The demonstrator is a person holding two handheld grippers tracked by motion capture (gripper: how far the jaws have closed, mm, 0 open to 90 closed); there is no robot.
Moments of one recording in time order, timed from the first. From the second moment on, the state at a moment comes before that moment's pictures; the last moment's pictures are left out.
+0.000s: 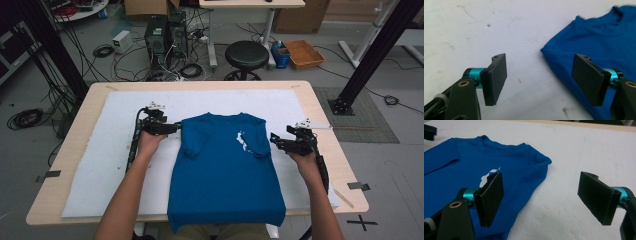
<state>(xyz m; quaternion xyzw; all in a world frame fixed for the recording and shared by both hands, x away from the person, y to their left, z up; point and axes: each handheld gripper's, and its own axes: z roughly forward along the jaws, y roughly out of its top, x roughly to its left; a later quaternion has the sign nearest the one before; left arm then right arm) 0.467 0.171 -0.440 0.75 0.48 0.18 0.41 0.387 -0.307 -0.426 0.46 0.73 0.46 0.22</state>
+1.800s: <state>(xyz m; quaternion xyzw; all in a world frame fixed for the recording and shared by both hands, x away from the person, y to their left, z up) 0.465 0.146 -0.445 0.76 0.44 0.18 0.44 0.480 -0.261 -0.441 0.43 0.82 0.34 0.19</state>
